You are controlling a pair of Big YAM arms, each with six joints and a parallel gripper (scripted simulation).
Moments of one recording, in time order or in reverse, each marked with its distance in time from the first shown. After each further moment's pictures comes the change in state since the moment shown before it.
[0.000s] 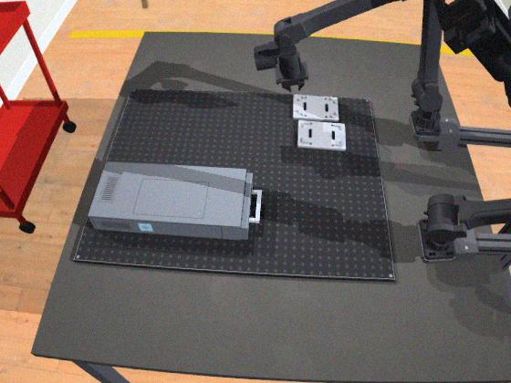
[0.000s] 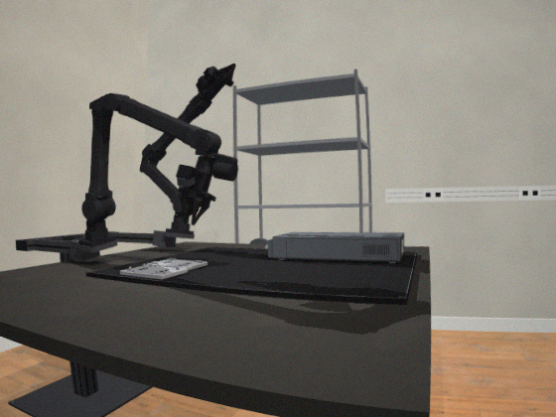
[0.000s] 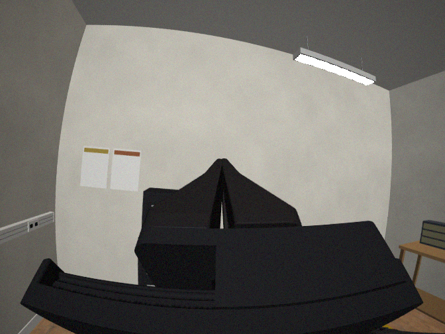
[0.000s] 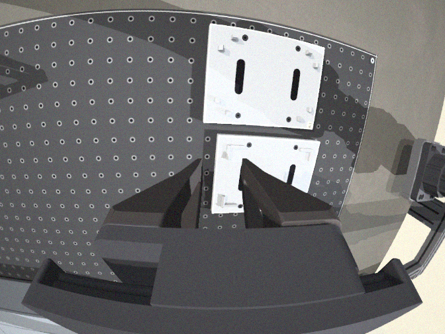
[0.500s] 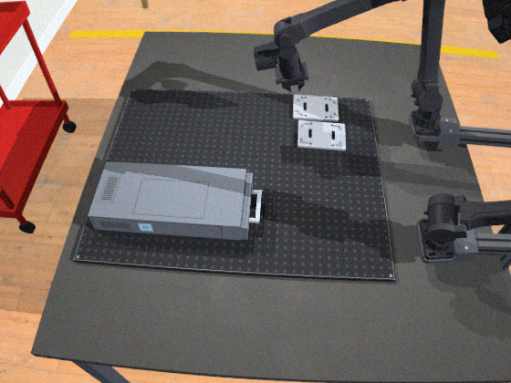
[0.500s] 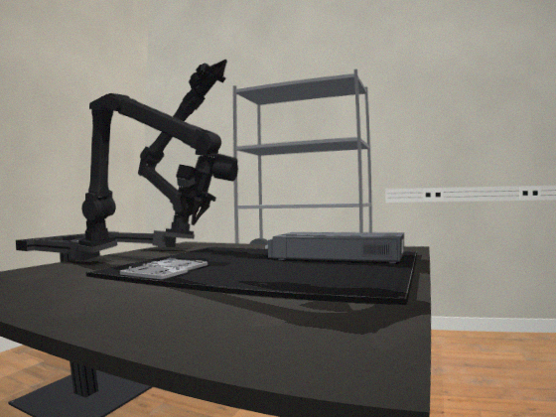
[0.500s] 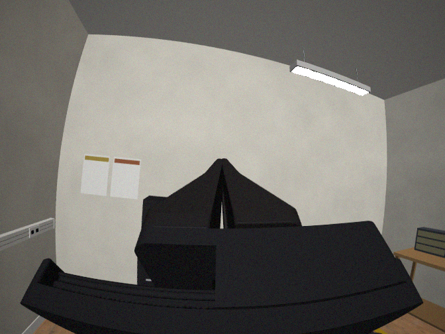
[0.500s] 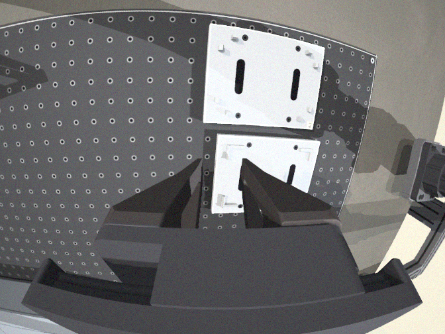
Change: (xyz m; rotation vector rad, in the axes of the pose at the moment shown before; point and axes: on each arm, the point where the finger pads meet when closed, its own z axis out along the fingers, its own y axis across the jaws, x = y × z) left arm -0.061 -0.001 -0.022 0.005 -0.030 -0.011; right arm 0.000 0.000 0.000 0.000 0.000 0.000
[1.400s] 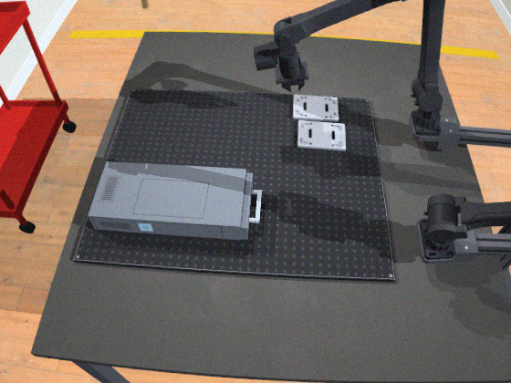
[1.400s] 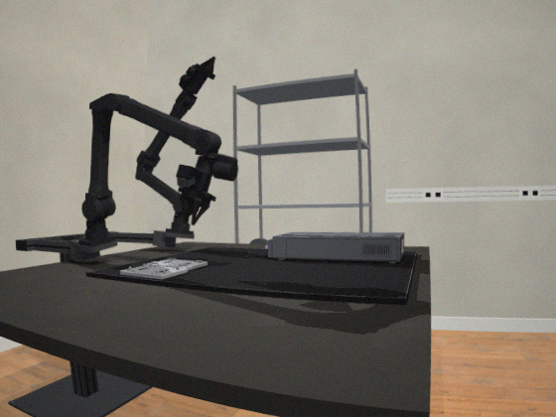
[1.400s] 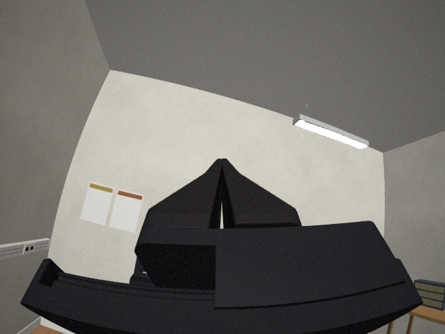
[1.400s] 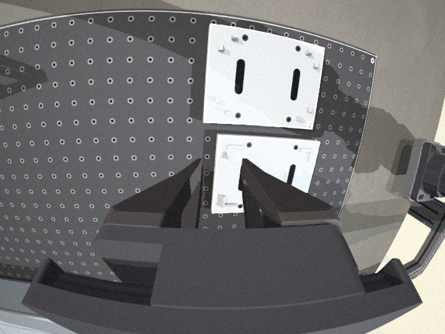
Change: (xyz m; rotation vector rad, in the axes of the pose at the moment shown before) left arm -0.086 0.008 -0.039 -0.057 -0.207 -0.073; right arm 0.000 0.000 0.000 0.000 0.000 0.000
